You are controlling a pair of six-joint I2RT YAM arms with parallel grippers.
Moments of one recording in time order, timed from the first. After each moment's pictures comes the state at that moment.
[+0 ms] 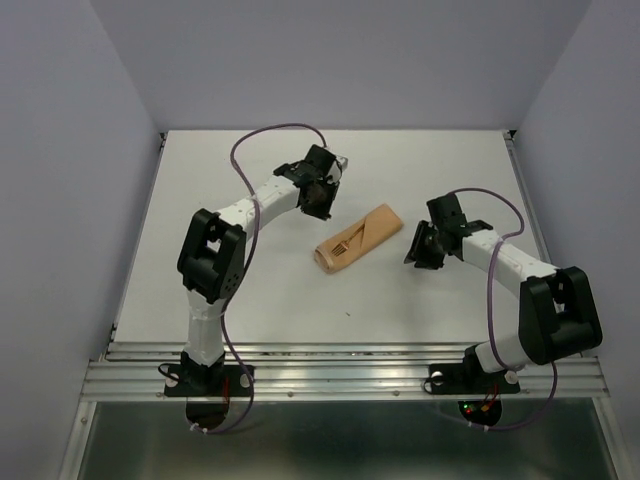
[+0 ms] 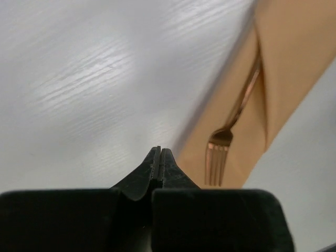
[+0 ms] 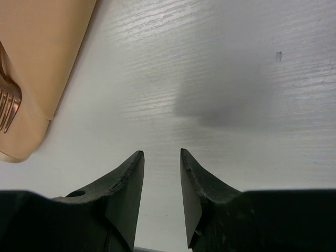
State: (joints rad) left arm -0.61 2.01 1.67 -0.66 0.04 -0.15; right arm 0.27 1.44 0.85 -0.49 -0.06 0.64
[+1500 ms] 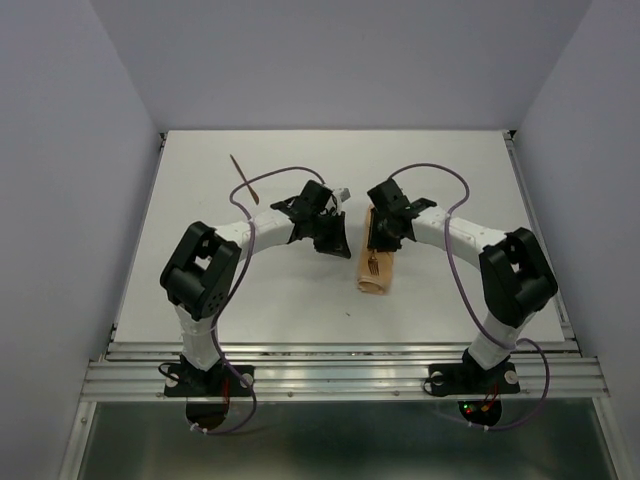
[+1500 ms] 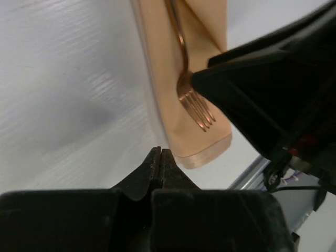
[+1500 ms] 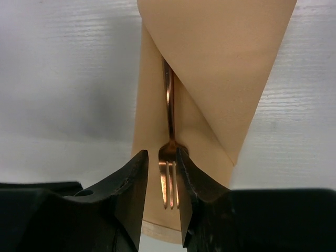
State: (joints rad) left arm -0.65 1.85 1.23 -0.33 0.40 -0.50; right arm 0.54 1.72 1.18 -0.53 0.12 0.65
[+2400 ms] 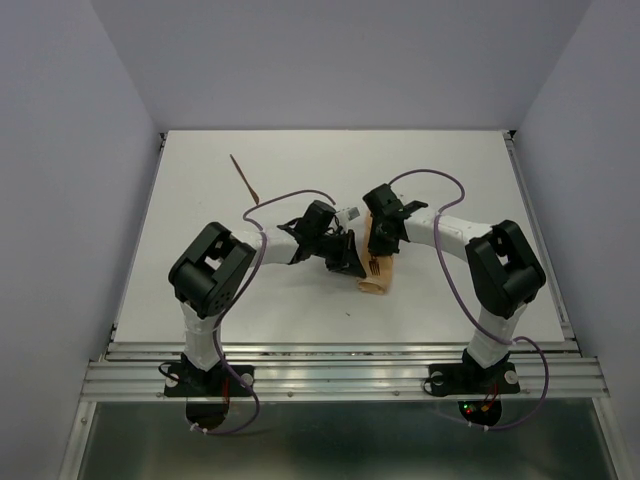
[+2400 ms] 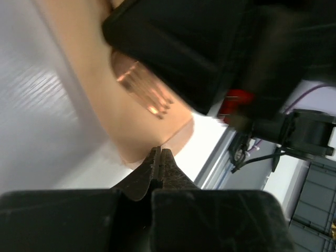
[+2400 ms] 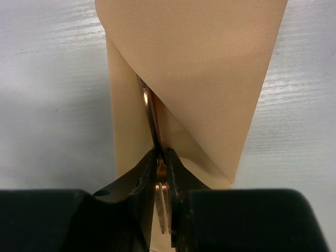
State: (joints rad) left arm -0.70 1.87 1.04 0.06 0.66 -0.67; right arm 0.56 1.81 1.18 -0.52 0.17 0.72
